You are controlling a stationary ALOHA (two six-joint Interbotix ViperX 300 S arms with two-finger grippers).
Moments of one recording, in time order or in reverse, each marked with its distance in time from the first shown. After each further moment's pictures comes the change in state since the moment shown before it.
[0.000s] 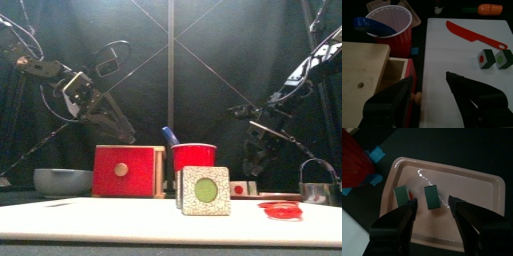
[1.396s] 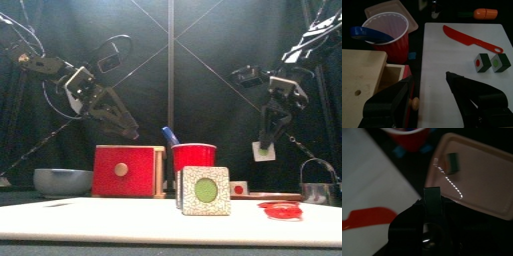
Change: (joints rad) left arm -0.015 -0.002 -0.015 0.000 -0.002 0.003; right arm 0.135 -0.106 0.012 0.104 0.183 -0.006
